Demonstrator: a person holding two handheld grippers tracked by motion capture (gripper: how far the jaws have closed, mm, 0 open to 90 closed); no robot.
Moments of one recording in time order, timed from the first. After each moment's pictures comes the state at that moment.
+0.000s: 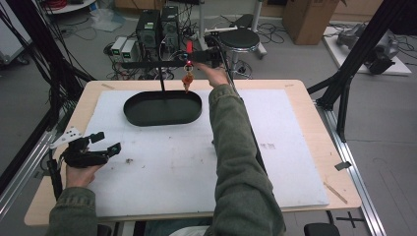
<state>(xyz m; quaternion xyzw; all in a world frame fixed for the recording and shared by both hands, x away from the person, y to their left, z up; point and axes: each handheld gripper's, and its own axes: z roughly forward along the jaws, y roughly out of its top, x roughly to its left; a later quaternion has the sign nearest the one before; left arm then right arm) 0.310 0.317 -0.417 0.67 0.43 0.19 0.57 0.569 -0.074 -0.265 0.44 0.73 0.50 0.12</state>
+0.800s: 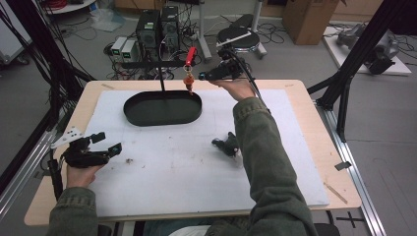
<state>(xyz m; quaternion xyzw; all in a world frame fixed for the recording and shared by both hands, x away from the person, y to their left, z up) 0.310 0.315 -0.417 0.68 0.43 0.19 0.57 0.507 -0.122 -0.252 0.39 0.81 0.42 0.13</state>
